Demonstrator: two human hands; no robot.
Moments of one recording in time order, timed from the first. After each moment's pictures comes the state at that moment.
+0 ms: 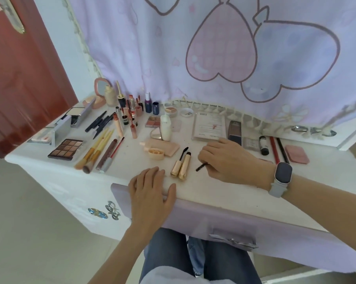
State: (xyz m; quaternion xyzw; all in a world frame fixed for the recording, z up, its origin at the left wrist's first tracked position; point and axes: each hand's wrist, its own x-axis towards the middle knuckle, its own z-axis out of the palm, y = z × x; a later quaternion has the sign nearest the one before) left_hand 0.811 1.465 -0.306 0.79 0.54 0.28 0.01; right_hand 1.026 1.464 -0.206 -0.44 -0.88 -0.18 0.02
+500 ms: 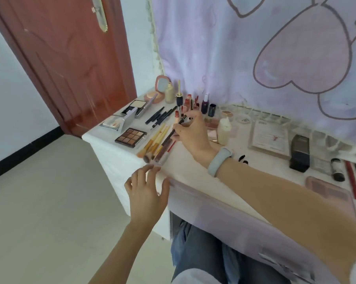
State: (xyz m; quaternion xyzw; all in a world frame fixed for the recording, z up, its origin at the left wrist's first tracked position) left_hand 0.709 1.479 -0.312 0.67 0.65 0.37 -0.01; right_hand 0.829 1.578 -0.210 -0.51 -0.51 0.44 0.53
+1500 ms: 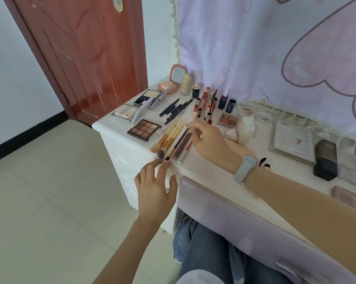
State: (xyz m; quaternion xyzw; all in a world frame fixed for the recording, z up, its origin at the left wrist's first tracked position) left_hand 0.691 1.486 -0.316 0.67 0.64 0.38 0.01; right_hand 0.830 1.578 -0.230 -0.54 -0.76 0.19 0.32
